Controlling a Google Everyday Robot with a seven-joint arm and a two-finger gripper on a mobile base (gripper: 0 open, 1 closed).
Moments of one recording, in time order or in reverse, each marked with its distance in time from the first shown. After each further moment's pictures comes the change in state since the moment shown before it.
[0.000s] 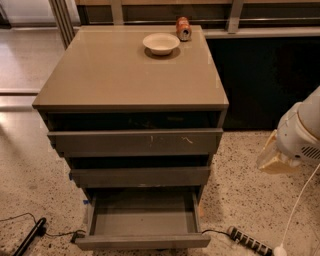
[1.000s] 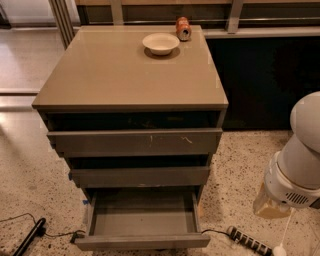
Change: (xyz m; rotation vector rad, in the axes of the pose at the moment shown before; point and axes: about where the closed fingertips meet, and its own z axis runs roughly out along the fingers) arm 0.033 0.064 0.076 -0.174 0.118 -0.012
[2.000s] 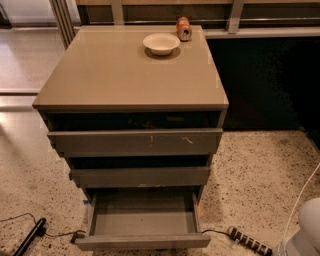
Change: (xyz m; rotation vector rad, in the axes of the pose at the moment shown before) arm 0.064 0.115 0.121 -0.147 -0.007 0.070
